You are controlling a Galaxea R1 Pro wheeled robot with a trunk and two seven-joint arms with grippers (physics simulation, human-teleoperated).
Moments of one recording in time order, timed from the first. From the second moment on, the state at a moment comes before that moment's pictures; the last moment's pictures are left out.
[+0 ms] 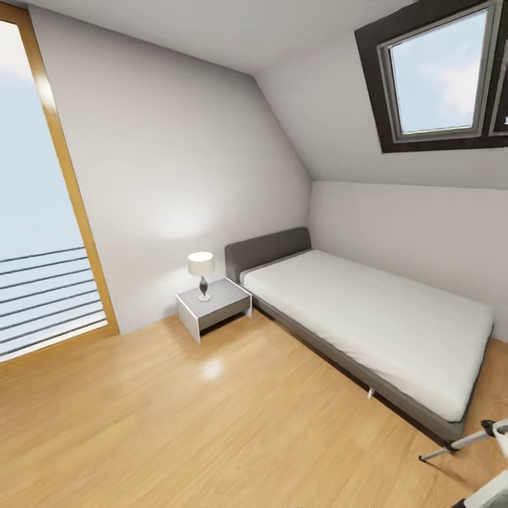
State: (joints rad) left arm 0.00 0.01 0.10 -0.06 0.42 -0.12 -0.01; right arm -0.24 -0.03 0.26 0.03 -0.21 0.01 0.07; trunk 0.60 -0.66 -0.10
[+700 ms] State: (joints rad) left arm 0.00 0.01 0.10 -0.06 0.42 -0.12 -0.01; right arm -0.24 -0.04 0.26 0.03 -0.21 0.00 0.08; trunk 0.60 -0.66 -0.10
